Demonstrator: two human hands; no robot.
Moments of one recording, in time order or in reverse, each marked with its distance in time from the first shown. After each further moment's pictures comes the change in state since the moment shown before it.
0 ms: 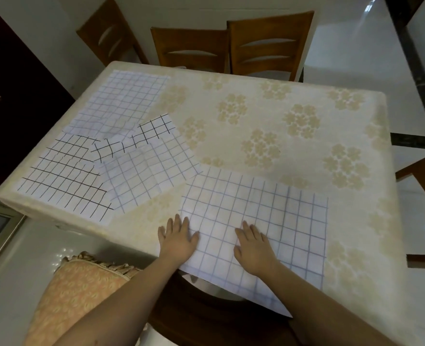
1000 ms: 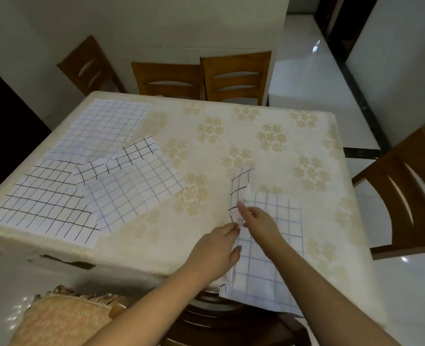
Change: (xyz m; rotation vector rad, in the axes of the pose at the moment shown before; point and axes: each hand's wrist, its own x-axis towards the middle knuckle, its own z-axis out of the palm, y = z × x) left_hand -0.108 0.106 -0.074 -0.005 0.150 0.754; right_hand -0.046 -0.003 -0.095 0.980 0.379 0.286
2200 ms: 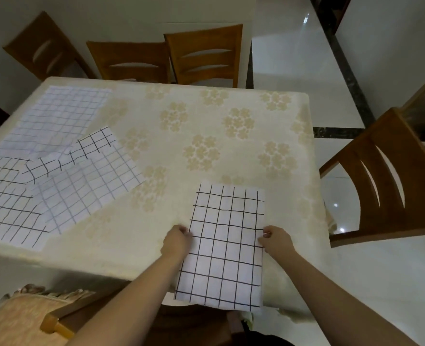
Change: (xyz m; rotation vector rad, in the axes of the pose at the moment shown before) left_hand 0.095 -0.025 0.120 -0.485 0.081 -0.920; right_hand 0.052 0.172 -0.116 -0.112 0.056 0.267
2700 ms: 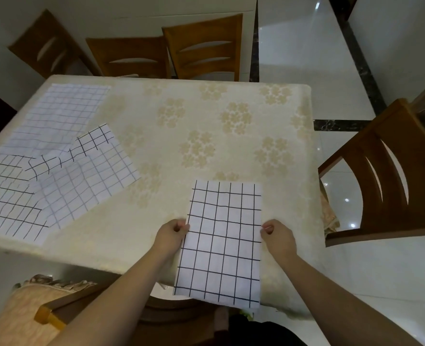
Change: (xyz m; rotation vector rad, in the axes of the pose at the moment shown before) left_hand -0.010 0.009 0.000 -0.206 -0.031 0.111; right_hand 0.015 0.023 -0.015 -0.075 0.138 -0.150
